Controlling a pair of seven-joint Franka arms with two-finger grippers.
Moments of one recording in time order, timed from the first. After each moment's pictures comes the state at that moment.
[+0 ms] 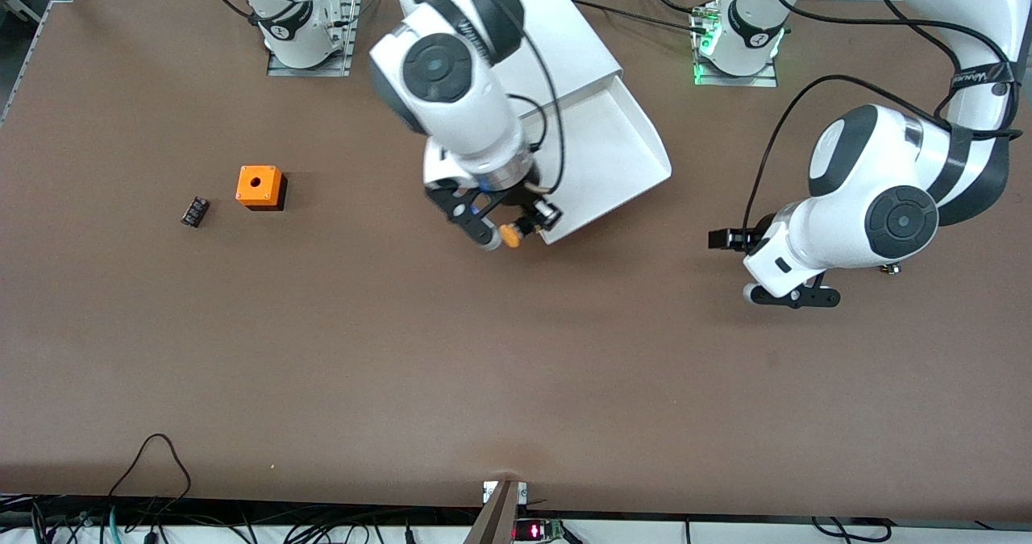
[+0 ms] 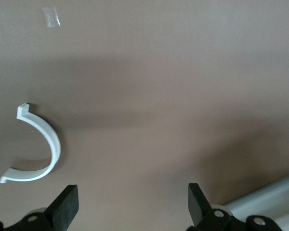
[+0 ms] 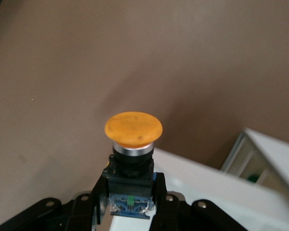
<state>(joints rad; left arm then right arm) 0.19 0.45 -0.49 -1.56 0.09 1.74 -0.35 0.63 0.70 0.09 -0.96 0.14 1.84 1.38</state>
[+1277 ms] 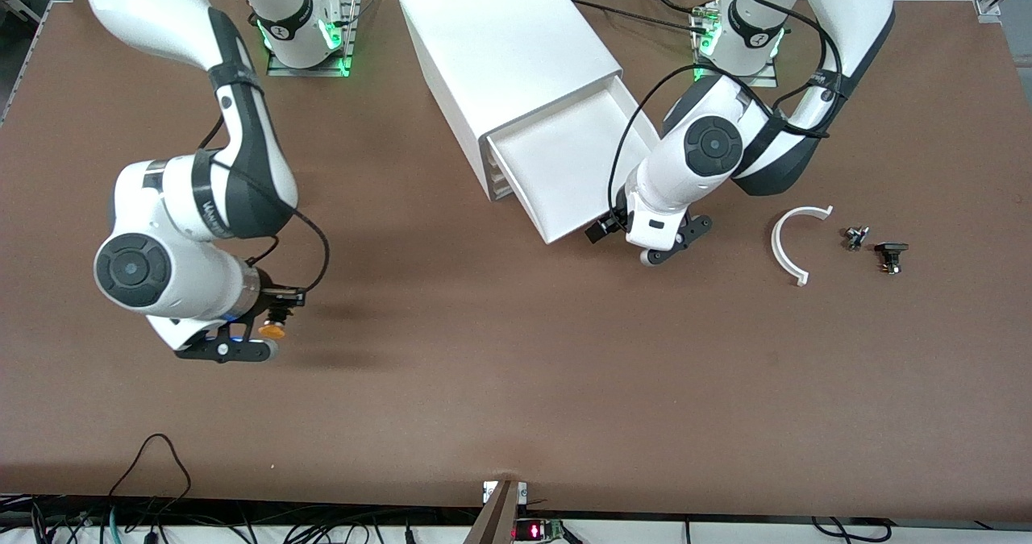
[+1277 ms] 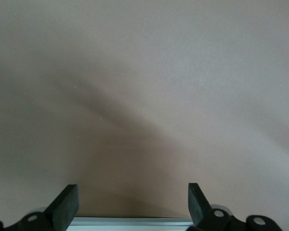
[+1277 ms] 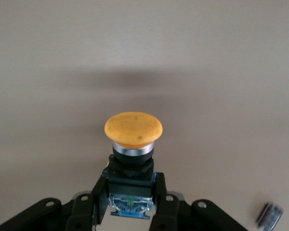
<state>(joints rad) 0.16 0.43 -0.75 -1.87 0.09 2.17 -1.21 0.34 0.68 -0.23 -1.23 0.09 1.76 0.13</state>
